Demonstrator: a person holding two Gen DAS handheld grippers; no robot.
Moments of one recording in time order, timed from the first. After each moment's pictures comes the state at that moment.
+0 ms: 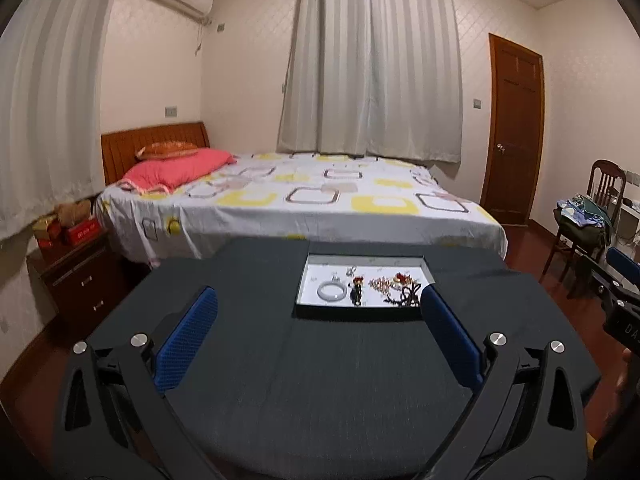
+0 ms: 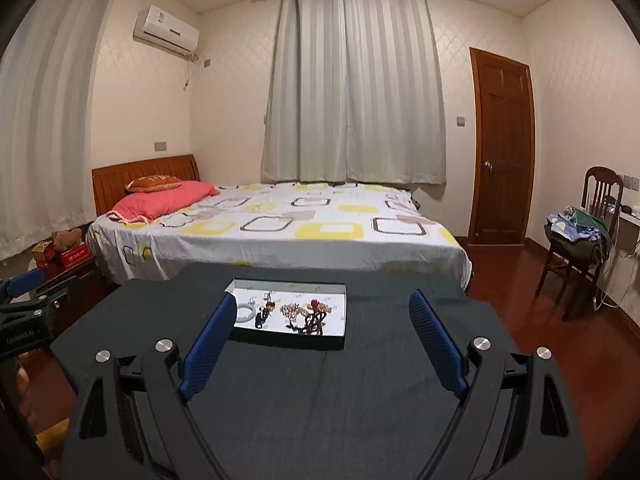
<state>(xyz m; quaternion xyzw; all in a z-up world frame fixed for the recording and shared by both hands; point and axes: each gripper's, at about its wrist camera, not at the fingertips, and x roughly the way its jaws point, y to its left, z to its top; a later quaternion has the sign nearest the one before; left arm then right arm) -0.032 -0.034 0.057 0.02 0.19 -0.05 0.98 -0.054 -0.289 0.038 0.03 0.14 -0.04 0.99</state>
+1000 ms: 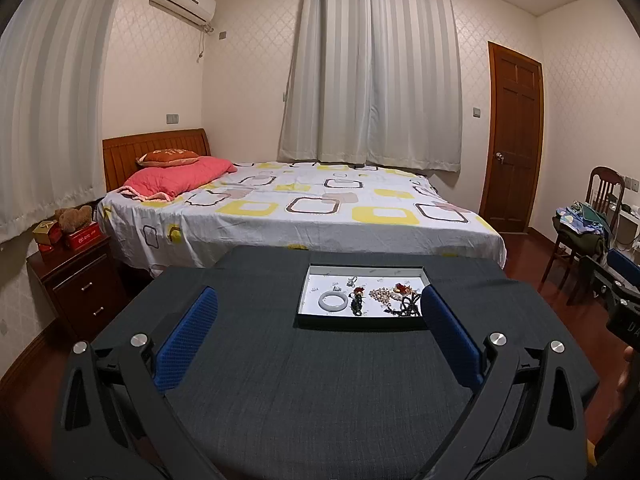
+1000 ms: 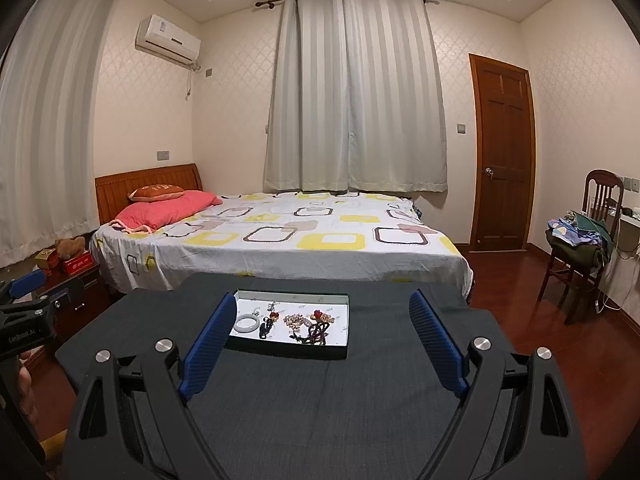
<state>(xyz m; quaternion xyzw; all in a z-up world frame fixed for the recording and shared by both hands) -0.036 -0.025 0.062 0.01 0.18 -0.05 0.98 -0.065 -0.287 0.043 0.03 0.13 -0.04 0.99</state>
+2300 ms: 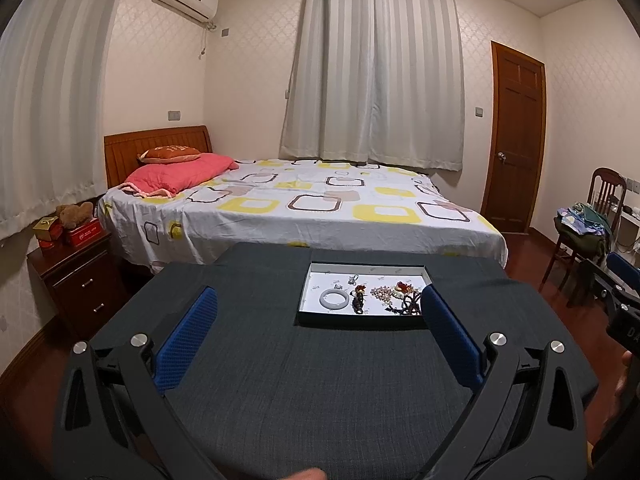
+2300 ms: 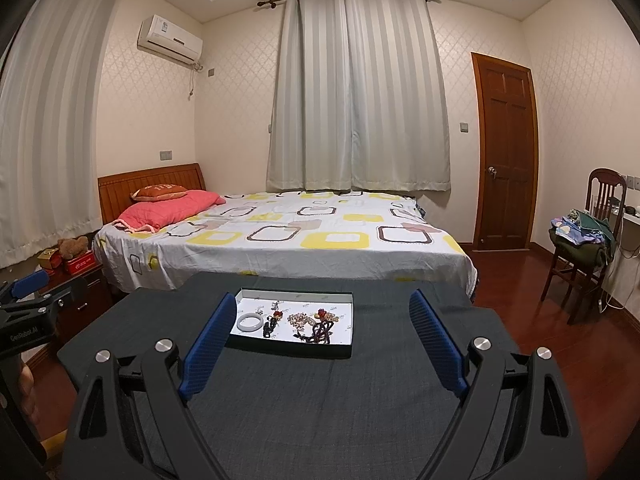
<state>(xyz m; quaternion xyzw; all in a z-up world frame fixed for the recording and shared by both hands) -0.036 -0.026 0.057 0.00 0.18 -0.05 0.98 -0.066 -0.285 0.046 0.03 0.13 -0.04 0.99</state>
